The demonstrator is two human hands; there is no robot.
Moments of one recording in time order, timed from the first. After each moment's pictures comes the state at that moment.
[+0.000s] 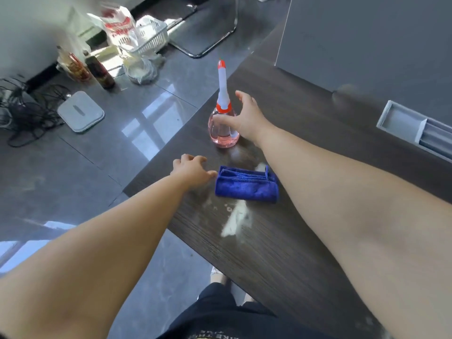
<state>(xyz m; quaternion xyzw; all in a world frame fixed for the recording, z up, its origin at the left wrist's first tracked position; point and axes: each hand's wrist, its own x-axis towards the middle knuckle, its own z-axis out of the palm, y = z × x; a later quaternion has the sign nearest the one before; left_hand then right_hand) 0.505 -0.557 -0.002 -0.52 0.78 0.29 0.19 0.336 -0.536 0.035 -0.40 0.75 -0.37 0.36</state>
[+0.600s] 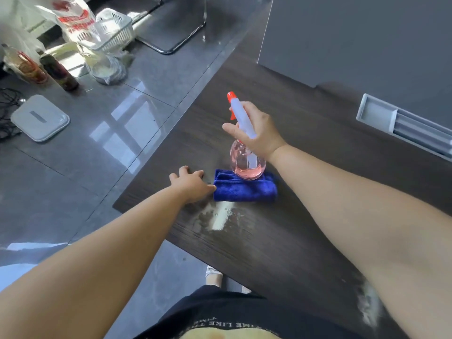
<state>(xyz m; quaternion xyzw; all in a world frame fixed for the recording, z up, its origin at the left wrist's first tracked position) 0.508 -0.563 -0.017 -0.48 0.78 0.31 0.26 0.335 -0.504 0.028 -0.47 0.75 -0.41 0.22</state>
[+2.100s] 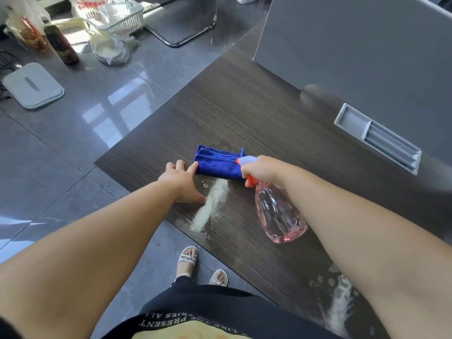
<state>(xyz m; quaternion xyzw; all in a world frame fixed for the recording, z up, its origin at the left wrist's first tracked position) 0.530 -0.489 -0.017 -0.41 0.85 0.20 0.27 0.350 -0.397 0.025 -0.27 0.82 -0.10 0.49</state>
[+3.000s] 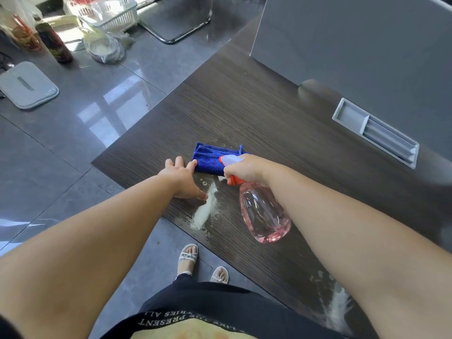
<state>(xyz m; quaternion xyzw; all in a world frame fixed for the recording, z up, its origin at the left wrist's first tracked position) 0.525 -0.493 -0.017 -0.40 0.84 0.22 0.29 0.375 -0.408 0.026 -0.31 0.78 -0.10 0.53</state>
